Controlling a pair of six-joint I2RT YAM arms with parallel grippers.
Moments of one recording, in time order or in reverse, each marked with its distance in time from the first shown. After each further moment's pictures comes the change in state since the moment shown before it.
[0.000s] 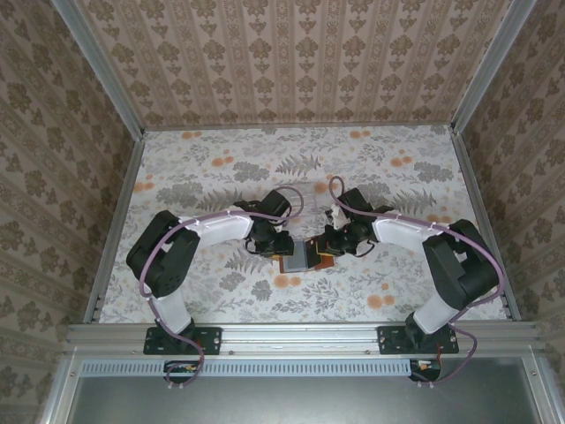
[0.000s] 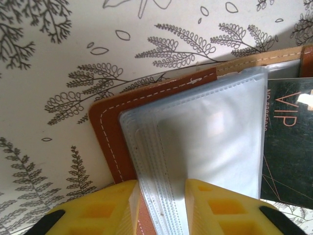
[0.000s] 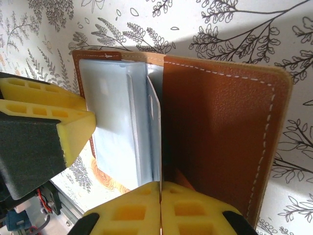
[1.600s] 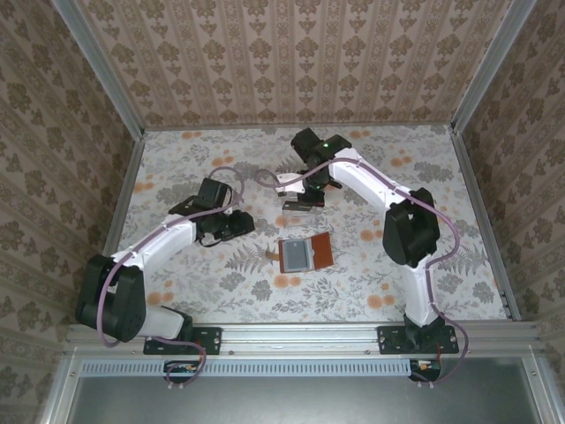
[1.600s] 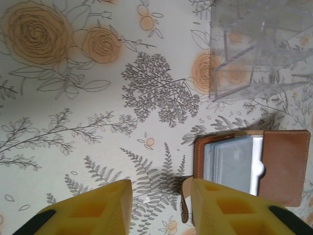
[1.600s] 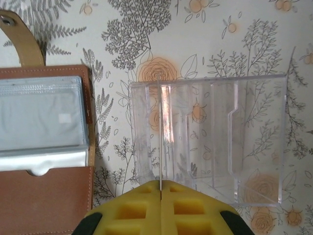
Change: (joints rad) left arm 0.360 -0.396 -0.203 0.049 0.029 0.050; right arm 0.080 0.491 1.089 -0.758 0.365 -1.598
